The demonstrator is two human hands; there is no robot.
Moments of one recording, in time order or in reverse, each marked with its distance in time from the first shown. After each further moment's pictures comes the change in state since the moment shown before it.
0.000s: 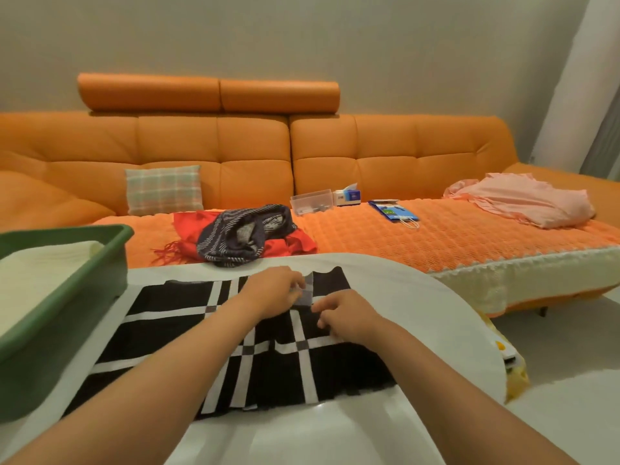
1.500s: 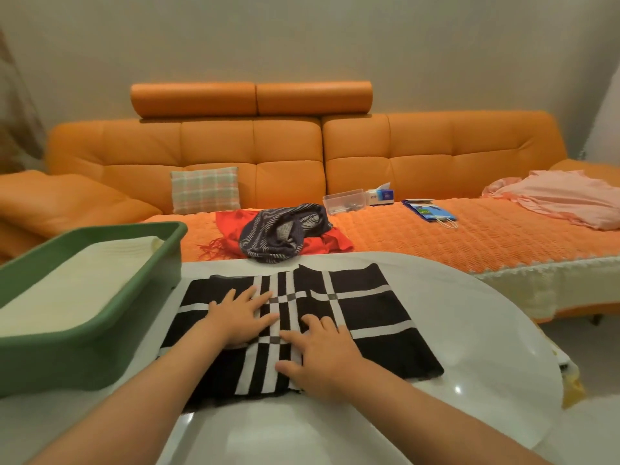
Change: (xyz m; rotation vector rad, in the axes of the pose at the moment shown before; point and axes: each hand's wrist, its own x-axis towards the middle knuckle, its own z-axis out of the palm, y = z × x) left_hand -0.100 -0.097 0.000 0.084 -0.323 -0.419; right_hand -0.038 -0.056 0.101 -0.747 -0.187 -0.287
